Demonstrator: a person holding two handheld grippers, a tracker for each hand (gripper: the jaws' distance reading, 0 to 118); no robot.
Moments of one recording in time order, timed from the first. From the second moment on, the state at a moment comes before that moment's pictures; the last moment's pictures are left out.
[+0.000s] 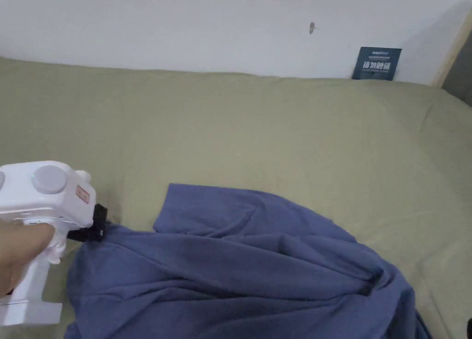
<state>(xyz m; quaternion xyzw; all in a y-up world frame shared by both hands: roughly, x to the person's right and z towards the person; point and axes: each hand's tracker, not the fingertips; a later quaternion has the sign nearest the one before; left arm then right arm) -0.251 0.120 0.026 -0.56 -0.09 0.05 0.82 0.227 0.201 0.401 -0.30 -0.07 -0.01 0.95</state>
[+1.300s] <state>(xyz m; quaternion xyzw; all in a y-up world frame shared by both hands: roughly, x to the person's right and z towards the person) -0.299 0.291 0.042 -0.38 -0.12 0.07 0.91 0.256 0.269 0.192 -0.38 0.03 -0.15 0.91</state>
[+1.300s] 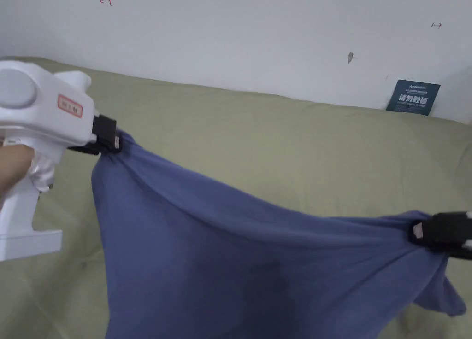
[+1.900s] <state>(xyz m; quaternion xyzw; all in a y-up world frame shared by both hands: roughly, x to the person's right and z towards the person) -0.315 0.432 0.003 -0.25 -0.09 0.06 0.96 0.248 0.415 0.078 -0.24 0.02 -0.05 0.97</state>
